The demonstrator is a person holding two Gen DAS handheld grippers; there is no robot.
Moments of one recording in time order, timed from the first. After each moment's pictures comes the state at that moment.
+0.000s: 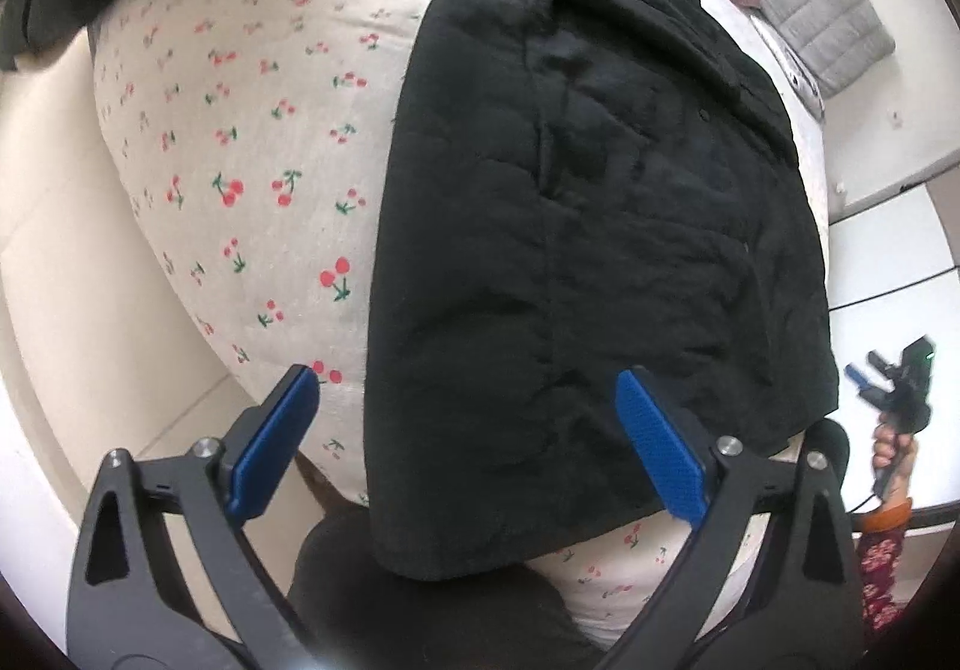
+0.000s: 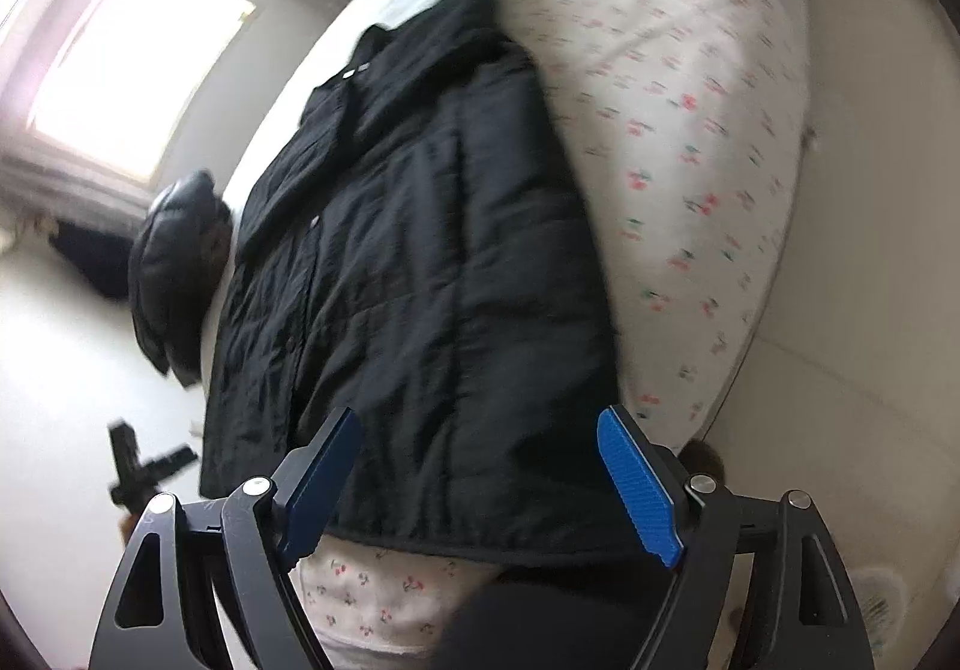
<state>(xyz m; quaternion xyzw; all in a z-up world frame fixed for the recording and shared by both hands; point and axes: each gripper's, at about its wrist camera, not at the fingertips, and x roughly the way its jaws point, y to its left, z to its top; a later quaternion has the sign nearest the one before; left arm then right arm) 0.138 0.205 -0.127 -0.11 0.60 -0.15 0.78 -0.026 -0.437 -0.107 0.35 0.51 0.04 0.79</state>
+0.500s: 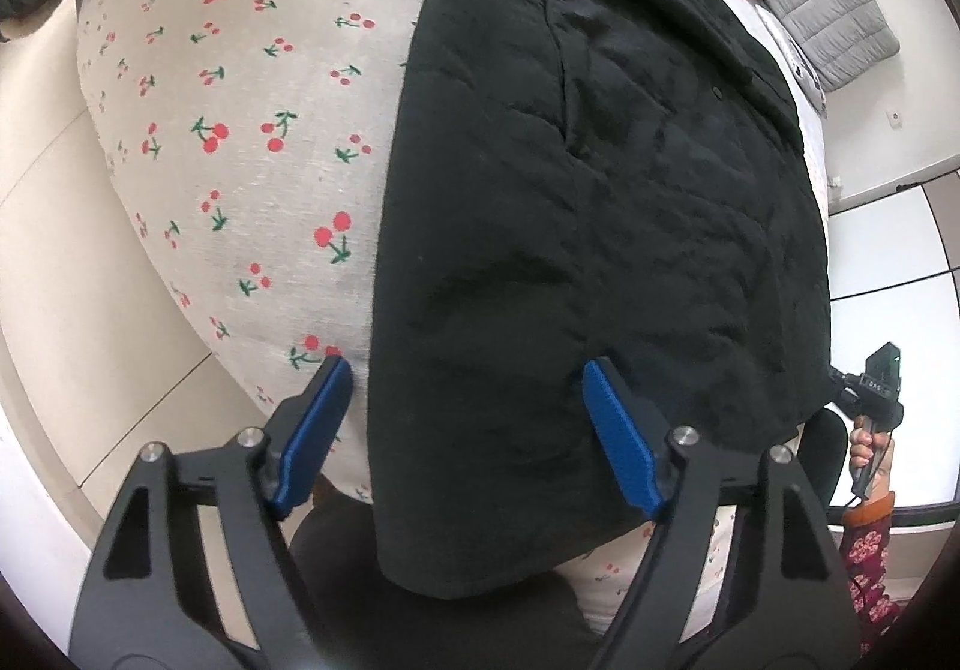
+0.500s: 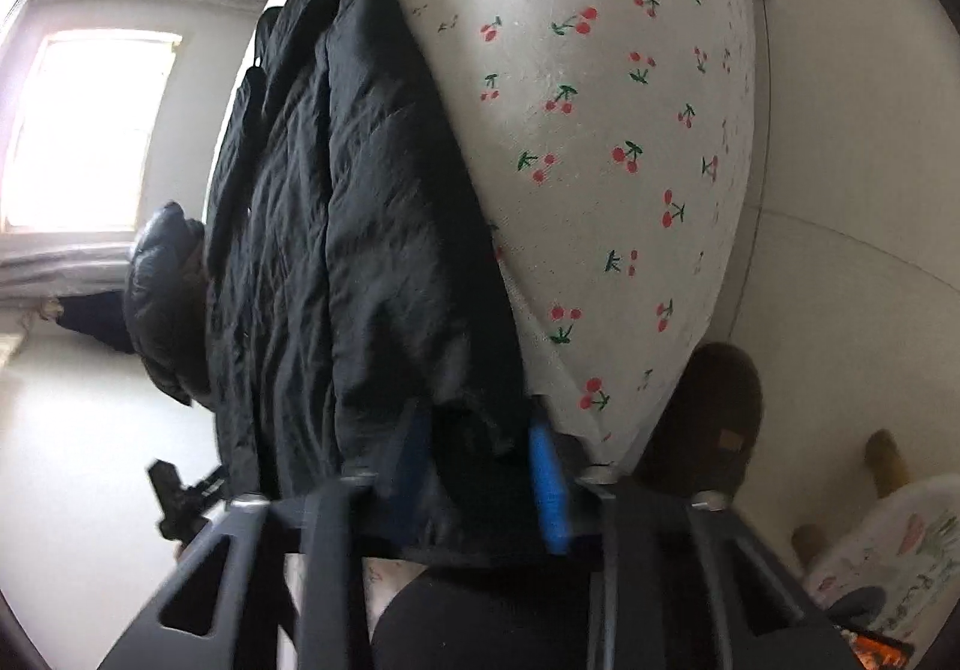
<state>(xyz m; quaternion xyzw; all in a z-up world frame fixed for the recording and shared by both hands) 0.142 0.208 -0.148 -0.11 0.63 -0.16 0.75 -0.035 -0.449 -0.168 0.42 0.55 0.05 0.72</state>
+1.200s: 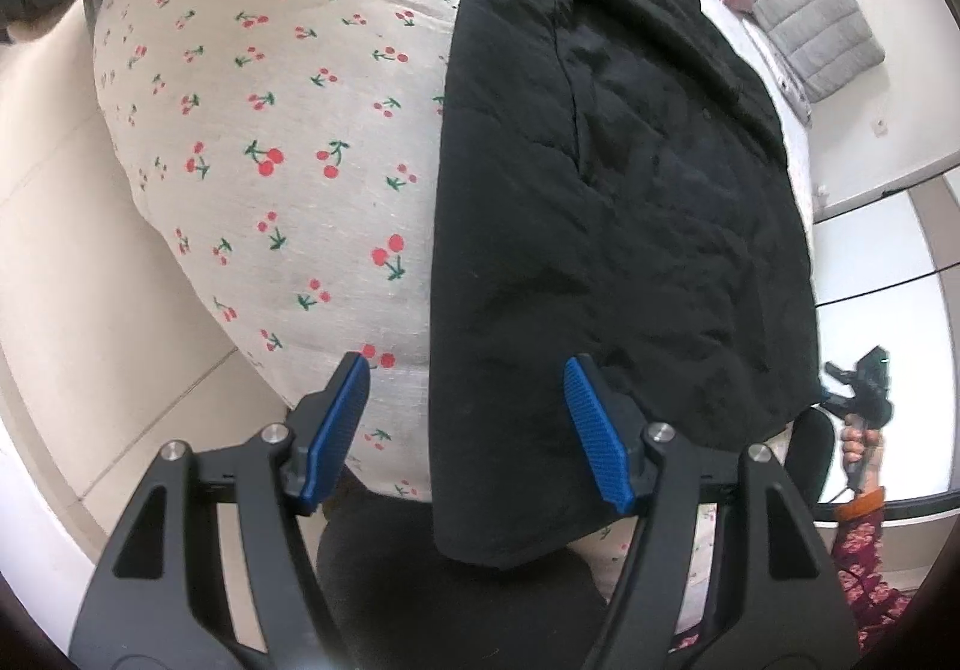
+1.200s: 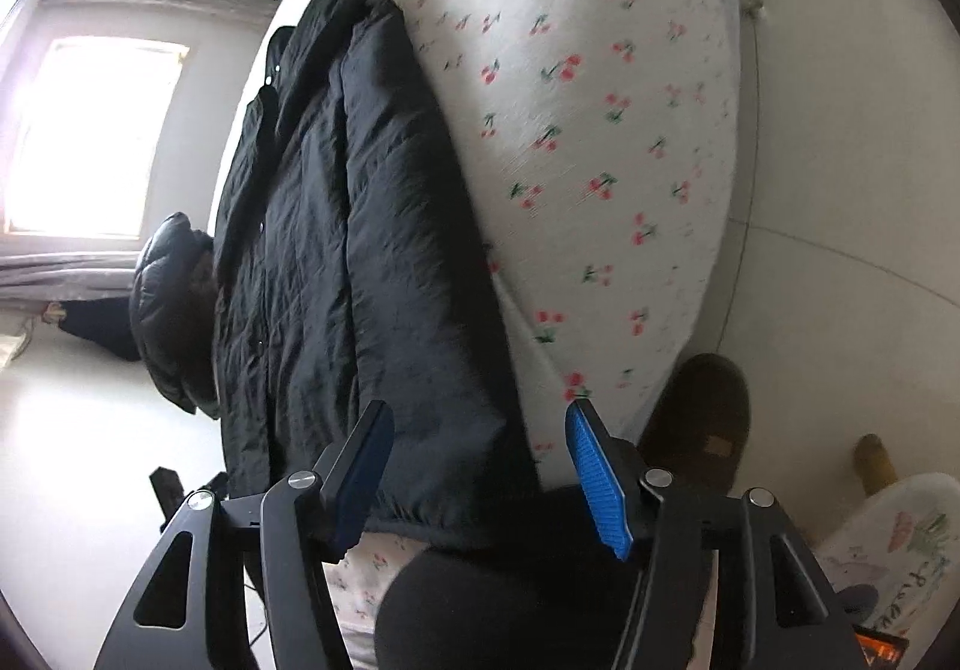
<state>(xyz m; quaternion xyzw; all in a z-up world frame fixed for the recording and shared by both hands) 0.144 0.243 -0.139 -0.13 0.61 -0.18 0.76 -0.041 -0.454 -0.164 0.44 0.54 0.04 0.72</state>
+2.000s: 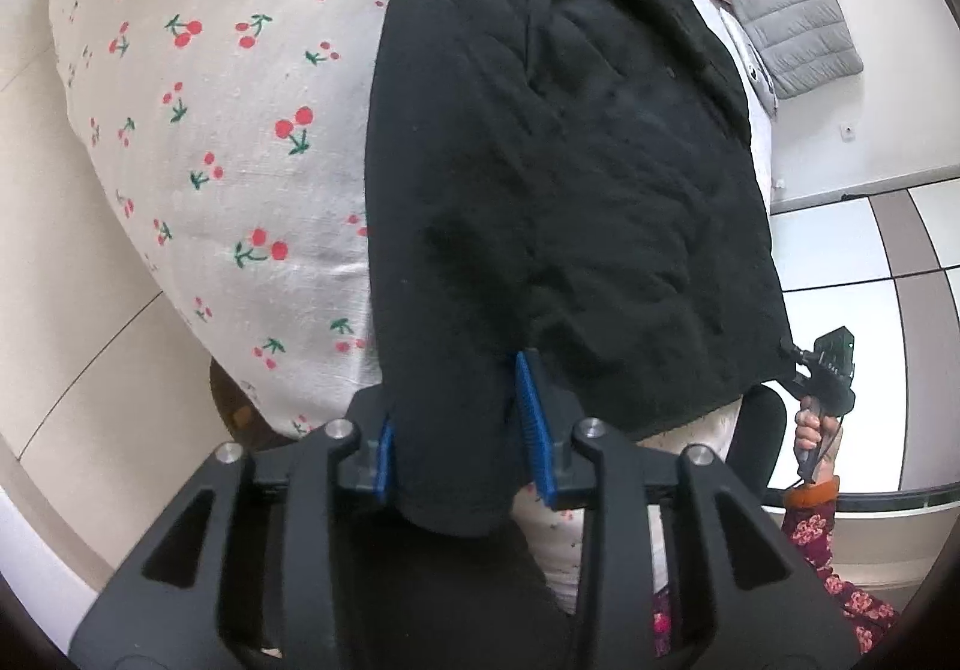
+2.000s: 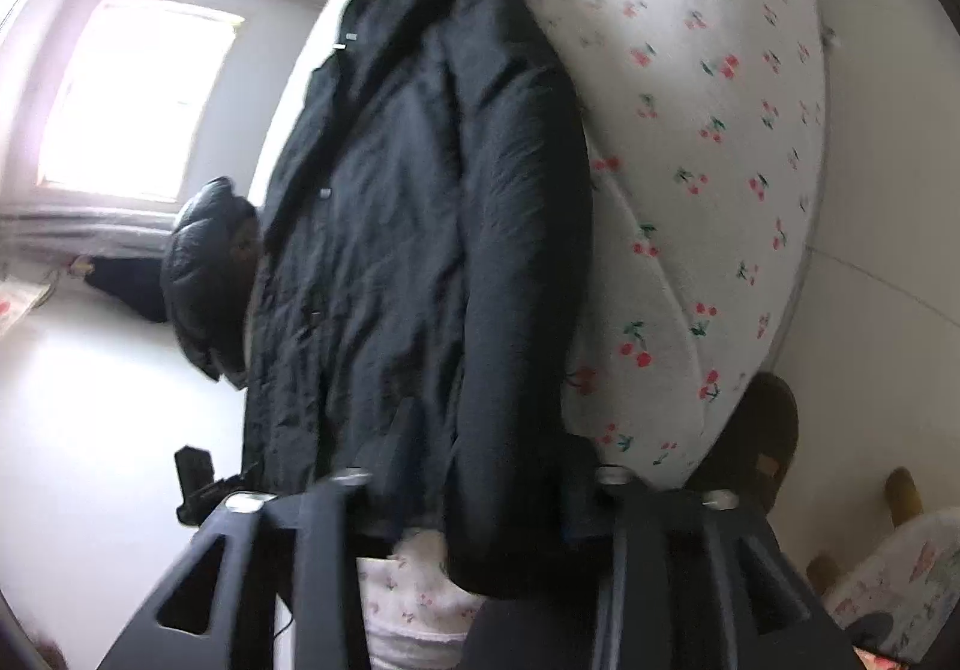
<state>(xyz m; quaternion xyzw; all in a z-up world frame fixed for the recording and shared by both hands) 0.120 0.218 -0.157 -0.18 0.64 -0.22 0.72 -0.028 -0.408 -0.145 0.41 0.53 0.08 0.74</state>
